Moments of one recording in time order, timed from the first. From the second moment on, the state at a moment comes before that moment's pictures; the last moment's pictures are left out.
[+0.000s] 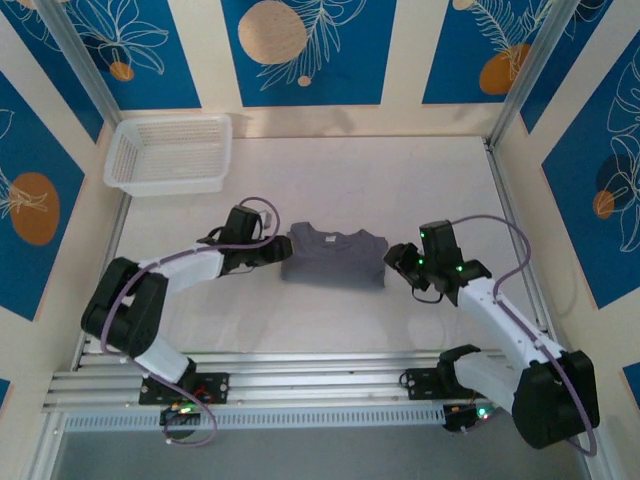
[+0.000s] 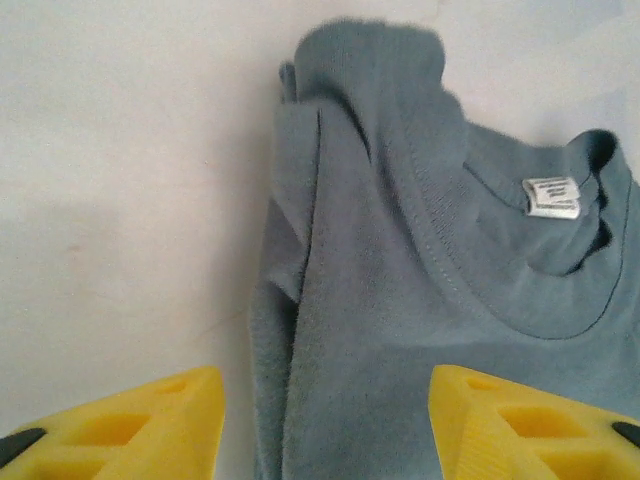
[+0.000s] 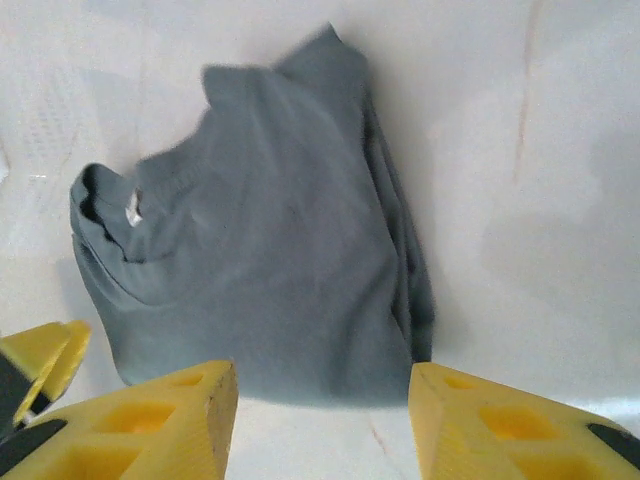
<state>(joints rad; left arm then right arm) -0.46 1.59 0.80 -0.08 0.32 -0.63 0.28 1.01 0.61 -0.50 -0.22 0.96</state>
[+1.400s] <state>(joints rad) -0.76 1.27 0.82 -0.06 -0.02 -0.43 -0.12 1.47 0.70 -0.37 -0.35 1.18</state>
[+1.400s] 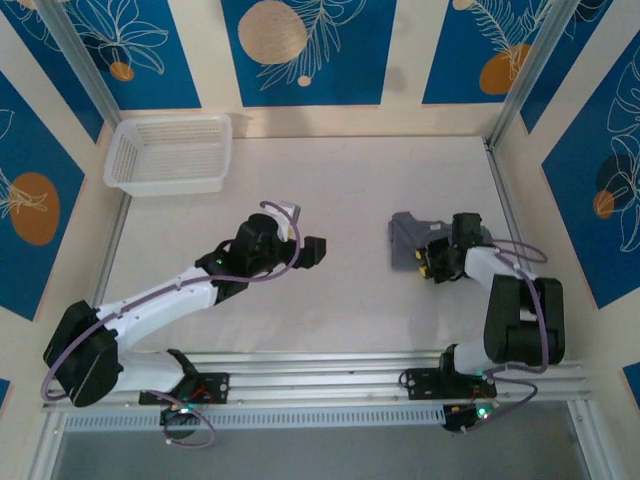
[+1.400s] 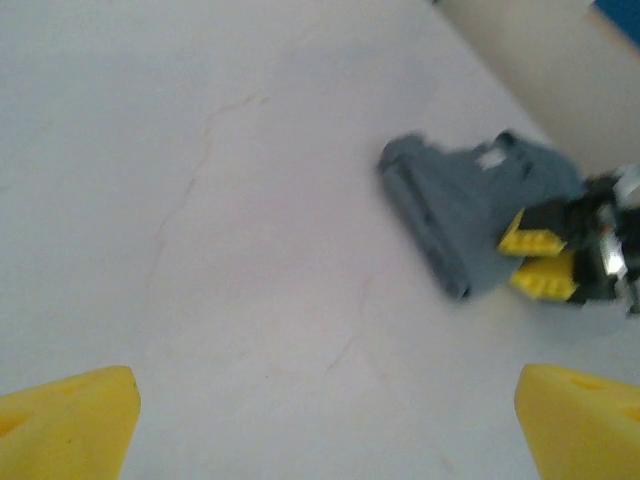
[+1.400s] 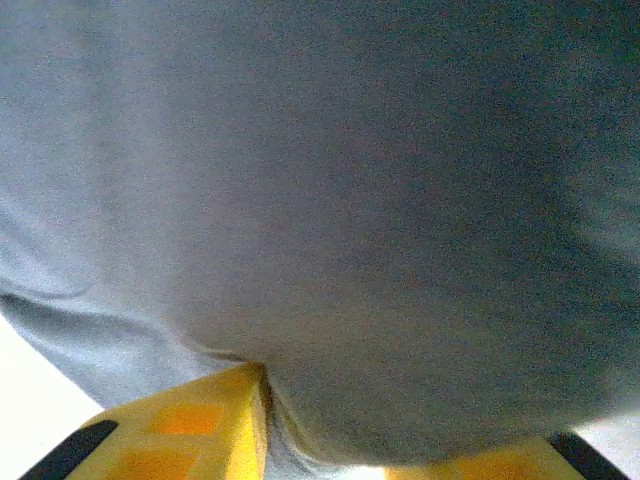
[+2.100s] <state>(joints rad) -0.70 1.18 0.77 -0.08 -0.05 -0.44 -0.19 1.77 1.18 -0.57 -0.20 0.93</state>
